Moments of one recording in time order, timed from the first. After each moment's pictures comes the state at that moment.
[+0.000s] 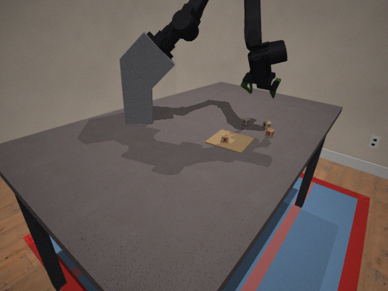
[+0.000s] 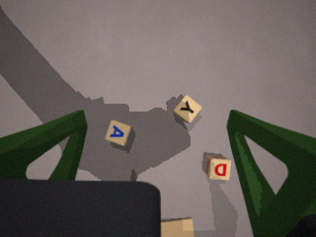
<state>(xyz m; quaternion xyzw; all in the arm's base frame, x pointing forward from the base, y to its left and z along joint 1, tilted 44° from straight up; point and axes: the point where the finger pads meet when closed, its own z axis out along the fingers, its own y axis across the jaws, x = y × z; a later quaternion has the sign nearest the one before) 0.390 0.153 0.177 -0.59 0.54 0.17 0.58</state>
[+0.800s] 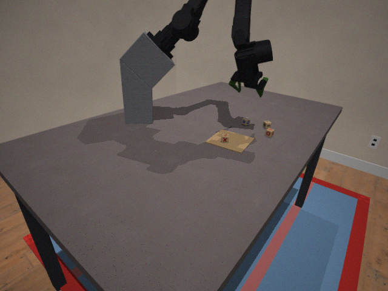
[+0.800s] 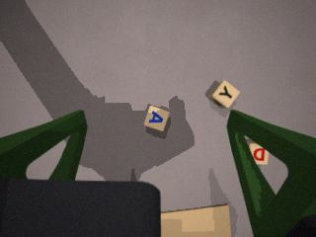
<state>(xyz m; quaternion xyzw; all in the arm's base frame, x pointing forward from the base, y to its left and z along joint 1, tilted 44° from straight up) 0.354 0.150 0.146 -0.59 0.54 0.18 0.57</state>
